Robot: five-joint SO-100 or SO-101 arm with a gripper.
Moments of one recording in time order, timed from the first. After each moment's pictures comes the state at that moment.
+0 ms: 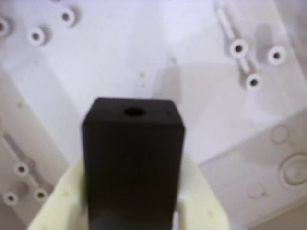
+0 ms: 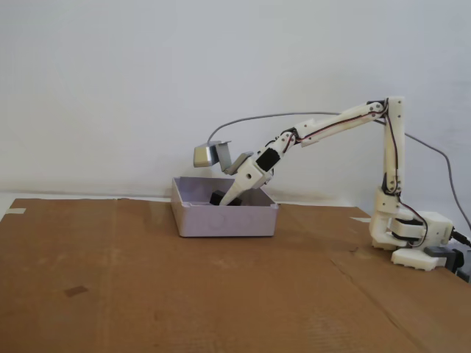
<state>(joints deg) 27.0 75.5 104.6 21.9 11.8</state>
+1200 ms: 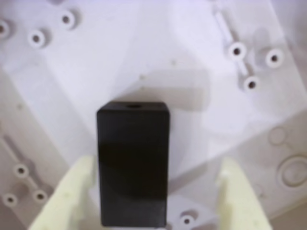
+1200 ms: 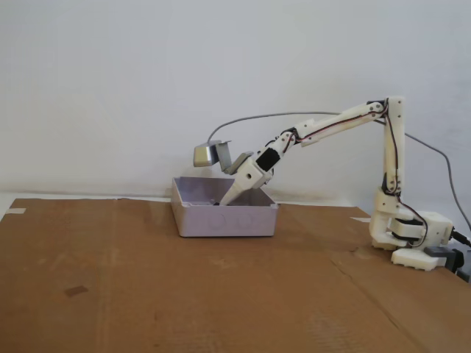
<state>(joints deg) 27.0 75.5 104.6 21.9 11.6</state>
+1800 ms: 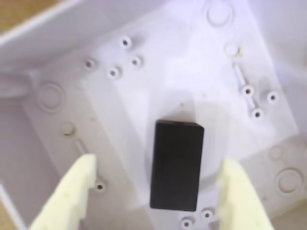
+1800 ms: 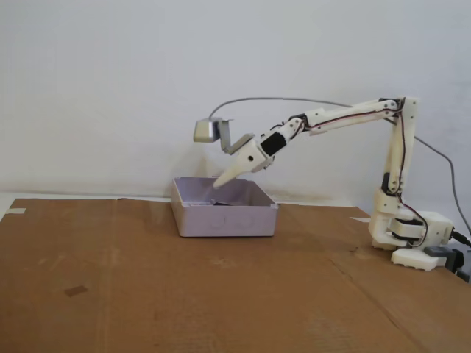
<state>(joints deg) 22.6 84.8 104.6 21.9 11.6</state>
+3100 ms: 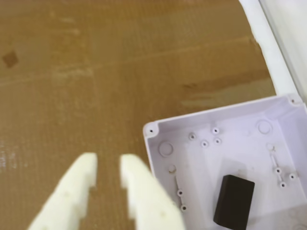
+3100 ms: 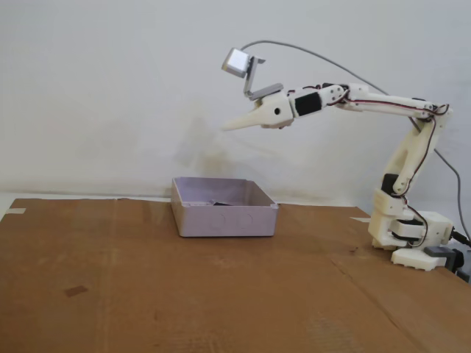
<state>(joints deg) 9.5 106.3 104.6 21.9 11.6</state>
